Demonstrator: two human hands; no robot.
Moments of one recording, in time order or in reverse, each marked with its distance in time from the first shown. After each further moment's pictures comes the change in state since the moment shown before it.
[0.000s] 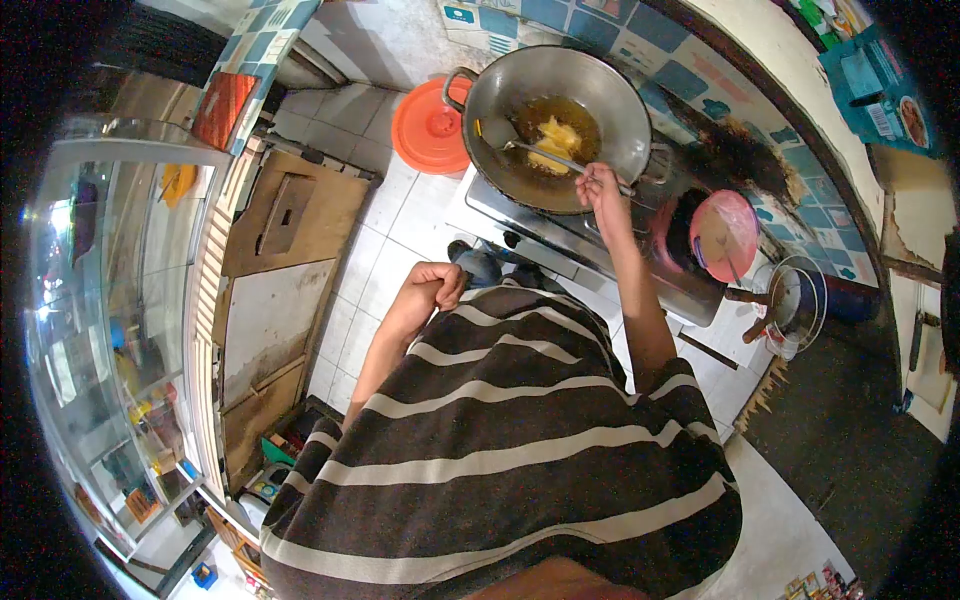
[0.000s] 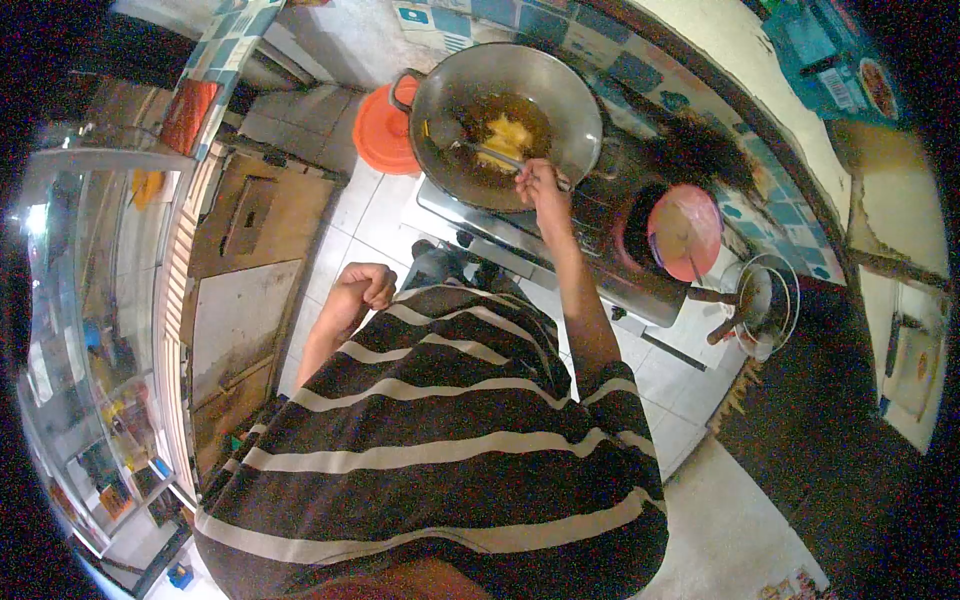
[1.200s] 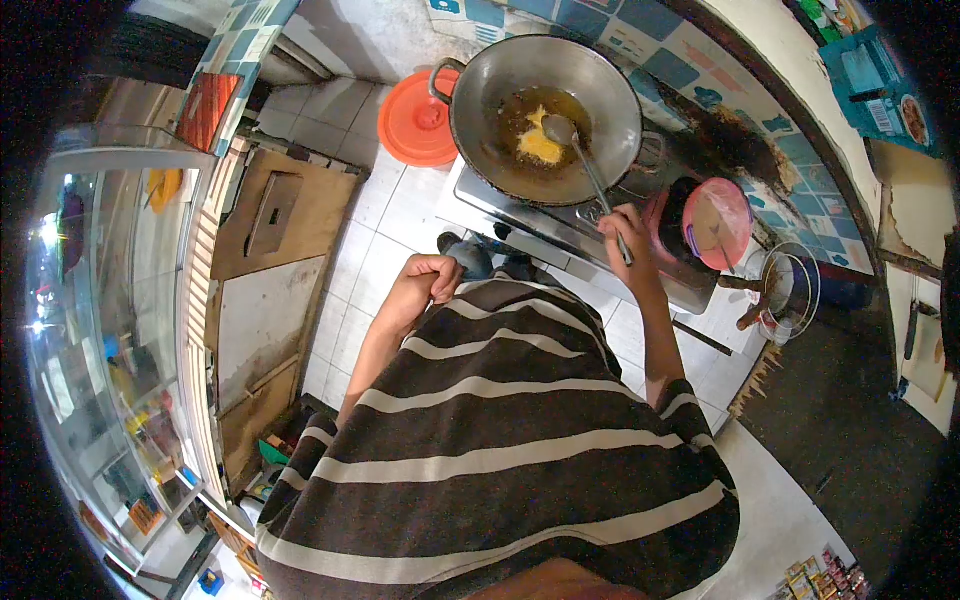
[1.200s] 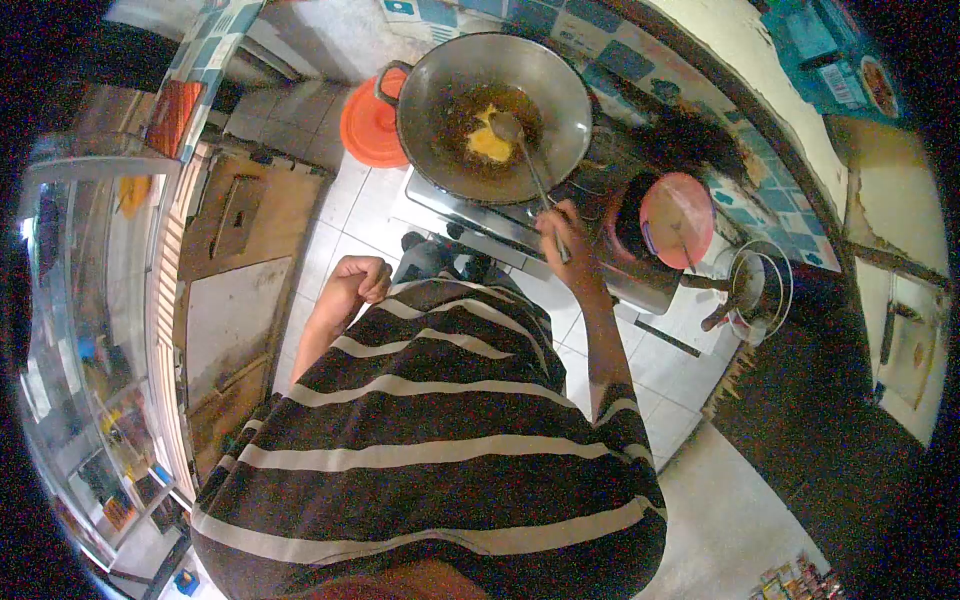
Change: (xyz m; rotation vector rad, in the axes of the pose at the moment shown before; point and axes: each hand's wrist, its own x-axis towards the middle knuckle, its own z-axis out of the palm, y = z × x) left_hand 0.009 -0.001 -0.003 0.030 -0.029 -0.014; right_hand -0.092 -0.040 -0.033 -1.018 -0.225 -0.663
